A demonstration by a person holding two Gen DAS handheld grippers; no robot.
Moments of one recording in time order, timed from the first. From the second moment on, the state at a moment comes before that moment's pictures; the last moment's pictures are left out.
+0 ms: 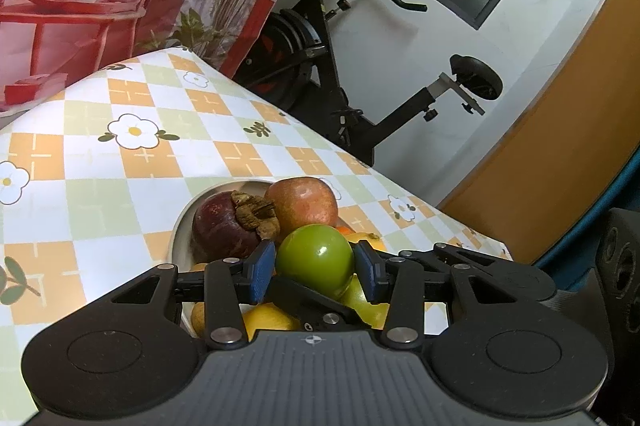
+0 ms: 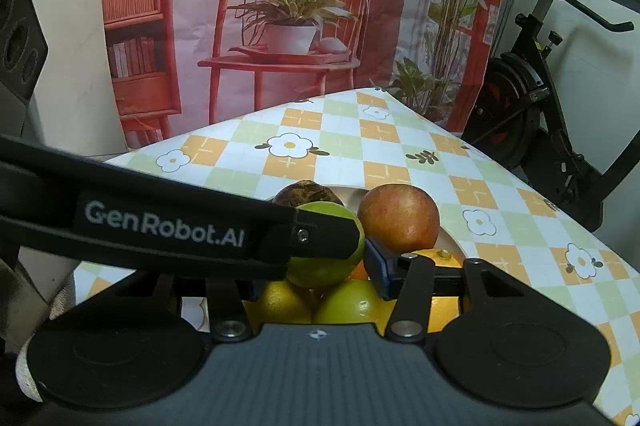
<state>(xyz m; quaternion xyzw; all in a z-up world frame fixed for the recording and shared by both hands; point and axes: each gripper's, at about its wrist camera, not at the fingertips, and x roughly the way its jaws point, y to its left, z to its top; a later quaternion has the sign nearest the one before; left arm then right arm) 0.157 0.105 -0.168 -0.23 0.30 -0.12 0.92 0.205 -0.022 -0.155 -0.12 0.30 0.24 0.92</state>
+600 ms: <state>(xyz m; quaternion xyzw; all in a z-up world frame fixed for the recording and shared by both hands) 0.156 0.111 -0.168 -0.24 0.30 -0.11 0.92 0.204 -0.029 -0.156 -0.12 0.30 0.21 0.92</state>
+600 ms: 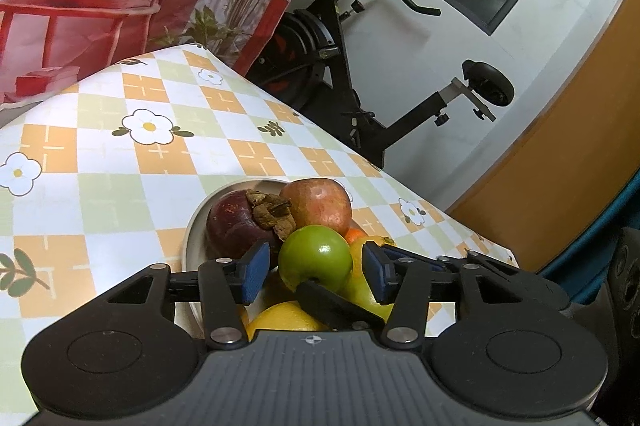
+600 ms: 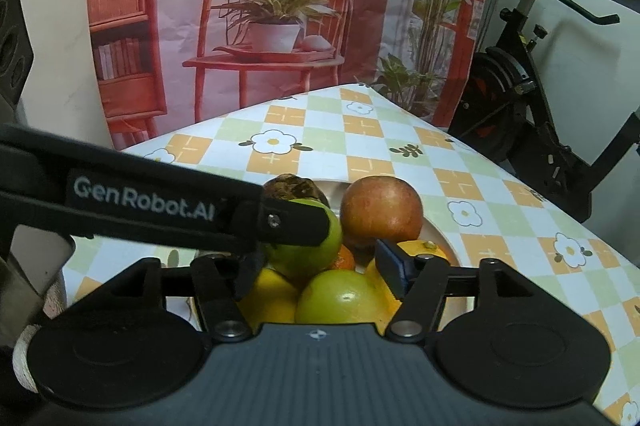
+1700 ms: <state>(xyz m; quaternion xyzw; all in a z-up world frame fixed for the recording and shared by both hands) 0.105 0.067 -0.096 -0.09 0.25 -0.06 0.96 0.128 -0.137 -0.098 0.04 0.24 0.07 0.97</state>
